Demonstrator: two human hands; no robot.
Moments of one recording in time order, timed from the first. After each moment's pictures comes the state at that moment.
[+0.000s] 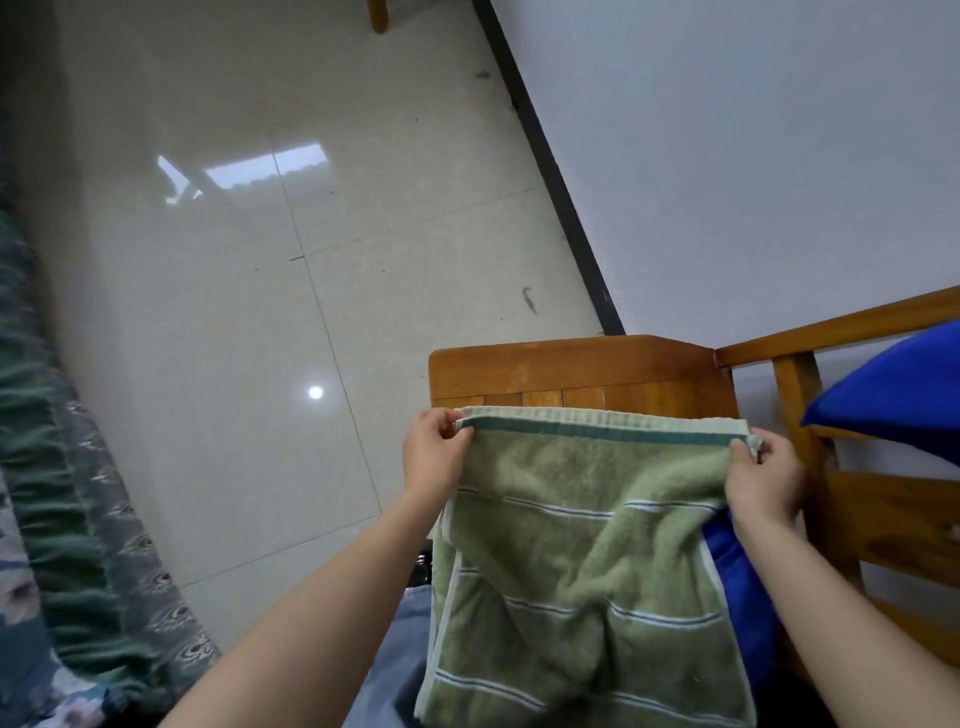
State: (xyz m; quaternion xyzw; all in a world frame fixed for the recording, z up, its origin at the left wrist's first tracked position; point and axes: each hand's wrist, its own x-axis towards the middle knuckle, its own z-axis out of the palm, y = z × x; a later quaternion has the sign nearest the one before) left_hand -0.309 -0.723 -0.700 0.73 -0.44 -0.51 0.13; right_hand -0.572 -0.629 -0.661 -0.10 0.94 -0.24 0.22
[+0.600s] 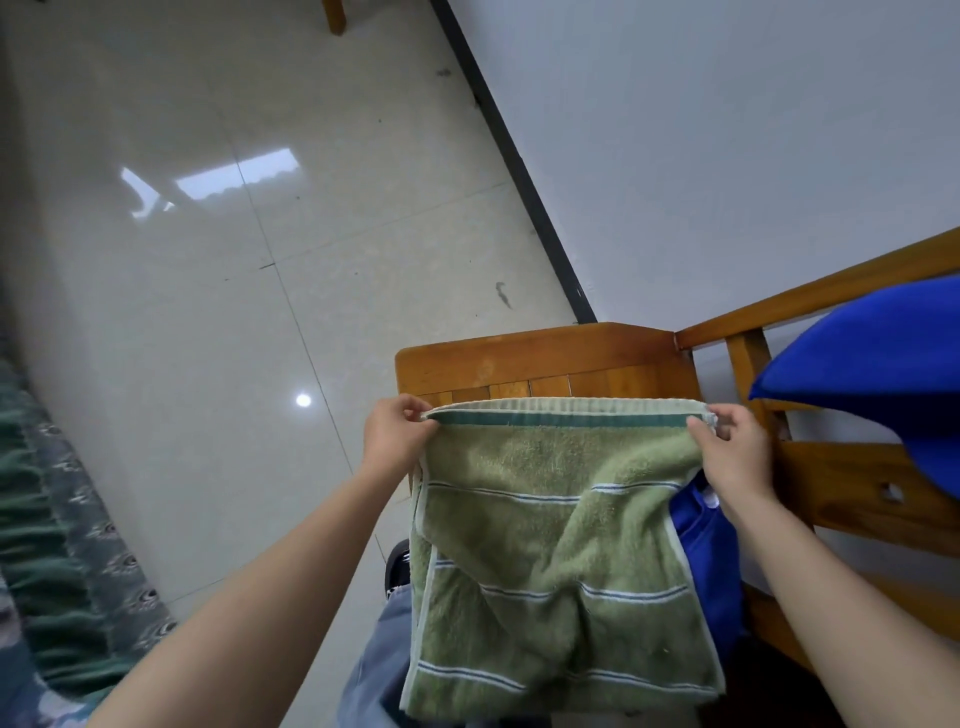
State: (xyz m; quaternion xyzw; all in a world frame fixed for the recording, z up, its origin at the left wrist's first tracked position) left_hand -0.310 -0.745 -0.689 0.72 -0.48 -0.50 0.05; right_hand -0.587 -0.625 -0.651 -0.14 0.90 -0.28 0.31
